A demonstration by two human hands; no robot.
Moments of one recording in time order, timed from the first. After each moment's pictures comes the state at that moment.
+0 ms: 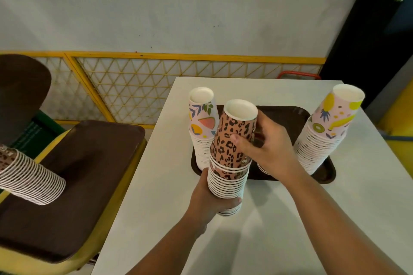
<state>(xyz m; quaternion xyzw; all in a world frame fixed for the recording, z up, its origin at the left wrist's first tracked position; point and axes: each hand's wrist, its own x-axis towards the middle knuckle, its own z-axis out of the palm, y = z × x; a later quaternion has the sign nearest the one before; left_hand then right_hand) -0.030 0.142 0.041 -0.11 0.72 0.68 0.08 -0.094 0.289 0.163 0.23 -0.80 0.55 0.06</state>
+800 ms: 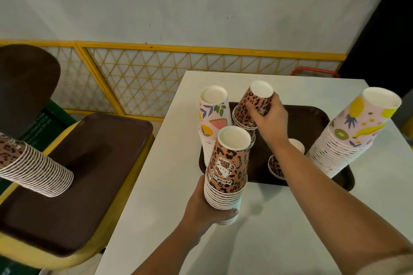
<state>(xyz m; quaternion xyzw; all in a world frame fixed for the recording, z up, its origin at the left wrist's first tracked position) -0.022 0.117 0.026 -0.15 0.73 0.66 0.10 -0.209 0.267 0.096 0.06 -0.83 0.53 0.18</state>
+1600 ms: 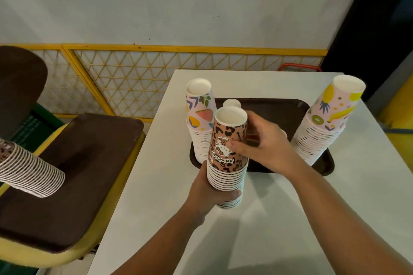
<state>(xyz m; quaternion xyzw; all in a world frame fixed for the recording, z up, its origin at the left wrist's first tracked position) -0.031 0.142 0.042 -0.10 0.71 0.69 0.11 -0.095 0.297 0.156 0.26 -0.82 0.52 -0.03</state>
